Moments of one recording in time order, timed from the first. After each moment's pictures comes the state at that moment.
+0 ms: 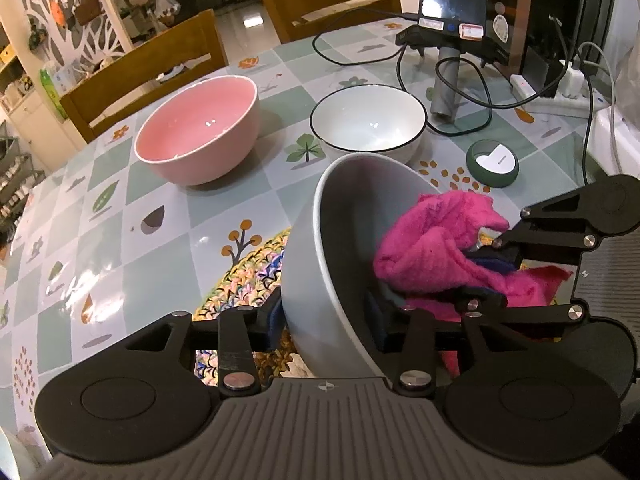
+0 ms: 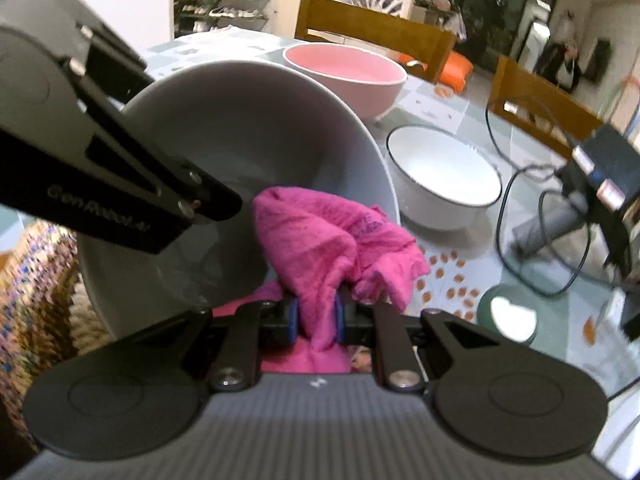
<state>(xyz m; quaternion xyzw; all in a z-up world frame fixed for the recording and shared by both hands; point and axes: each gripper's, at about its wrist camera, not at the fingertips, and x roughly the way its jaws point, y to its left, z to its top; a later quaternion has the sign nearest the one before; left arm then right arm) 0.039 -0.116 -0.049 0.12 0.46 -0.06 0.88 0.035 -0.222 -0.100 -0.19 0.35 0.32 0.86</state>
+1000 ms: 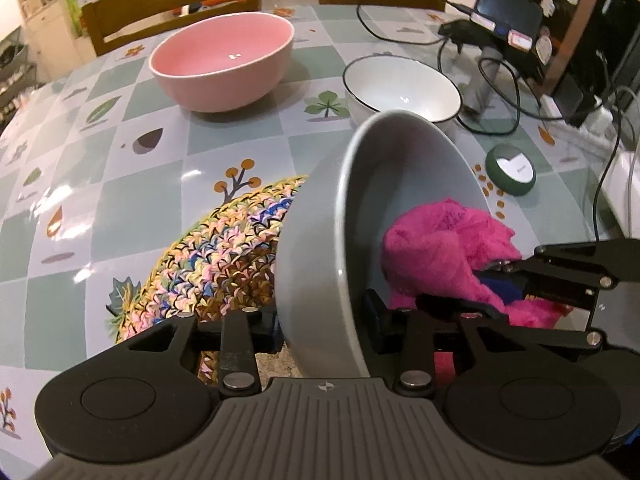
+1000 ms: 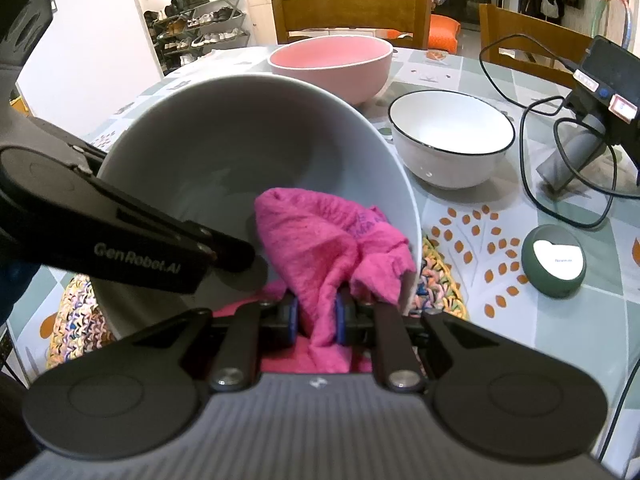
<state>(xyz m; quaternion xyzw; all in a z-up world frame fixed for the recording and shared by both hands) 0.036 -0.091 -0.072 0.00 0.50 -0.03 0.87 0.027 -0.226 -0.099 -0.08 0.39 0.33 0.86</state>
